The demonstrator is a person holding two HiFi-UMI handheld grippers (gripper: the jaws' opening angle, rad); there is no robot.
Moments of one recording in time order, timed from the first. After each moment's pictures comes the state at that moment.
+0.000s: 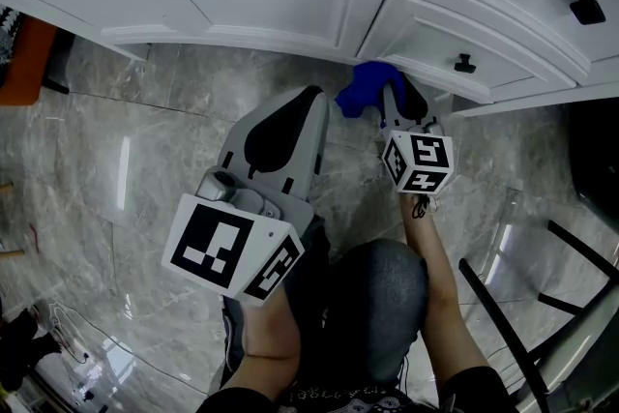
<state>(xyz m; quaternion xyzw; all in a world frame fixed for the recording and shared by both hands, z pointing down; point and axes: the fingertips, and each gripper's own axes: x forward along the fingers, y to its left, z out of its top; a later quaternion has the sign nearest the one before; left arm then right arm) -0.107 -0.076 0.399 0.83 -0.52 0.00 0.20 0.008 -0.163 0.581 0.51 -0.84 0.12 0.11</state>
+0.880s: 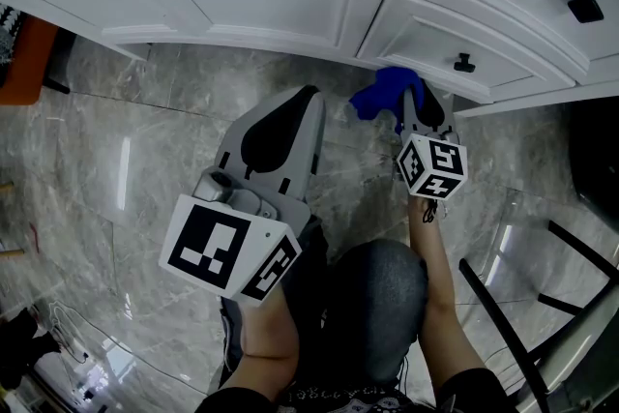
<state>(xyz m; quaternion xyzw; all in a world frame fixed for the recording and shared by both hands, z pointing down) -0.110 -0.075 0.397 0.83 -0.52 0.01 0.19 0.049 -0.161 0.582 0.56 -0.81 0.14 0.09</state>
